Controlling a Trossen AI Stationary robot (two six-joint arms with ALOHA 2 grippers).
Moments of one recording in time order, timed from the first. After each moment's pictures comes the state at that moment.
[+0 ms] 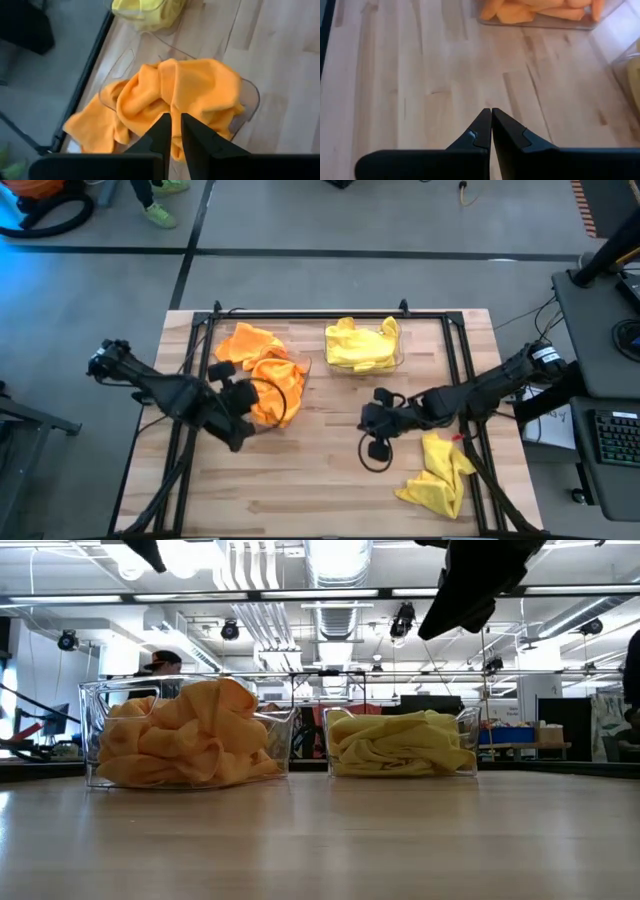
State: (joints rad) left arm -0.50 1.36 1.41 -1.42 -0.69 -0.70; right arm 0.33 1.44 1.01 -0.43 0.24 0.43
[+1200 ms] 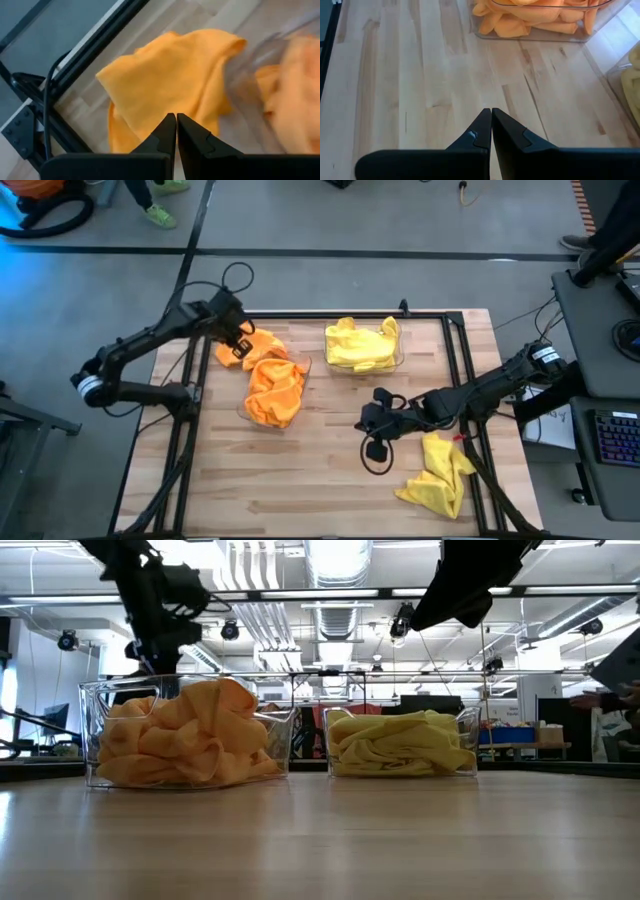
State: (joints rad) left arm 0.77 1.17 0.97 -0.91 -0.11 0.05; right arm 0.35 1.44 1.00 -0.38 0.29 0.44
